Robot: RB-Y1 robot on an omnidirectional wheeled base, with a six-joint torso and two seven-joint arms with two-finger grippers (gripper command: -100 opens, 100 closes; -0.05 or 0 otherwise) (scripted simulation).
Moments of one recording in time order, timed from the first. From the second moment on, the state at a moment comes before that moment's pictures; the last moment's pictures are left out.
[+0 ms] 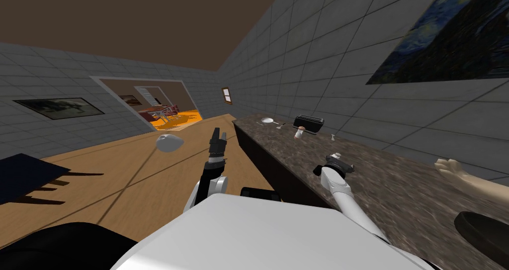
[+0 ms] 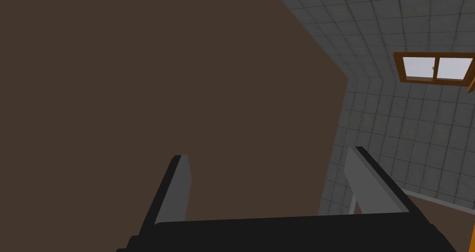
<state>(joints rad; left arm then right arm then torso) 0.53 -0.02 -0.07 -2.26 -0.06 -0.46 -0.09 -0.09 -0.37 -0.25 -1.07 1.48 0.65 -0.32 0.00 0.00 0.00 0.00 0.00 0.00</state>
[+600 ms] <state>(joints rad) 0.53 -0.02 -0.07 -2.26 -0.06 -0.46 -0.09 -0.09 -0.37 -0.25 -1.07 1.47 0.65 -0.32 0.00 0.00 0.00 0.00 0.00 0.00</state>
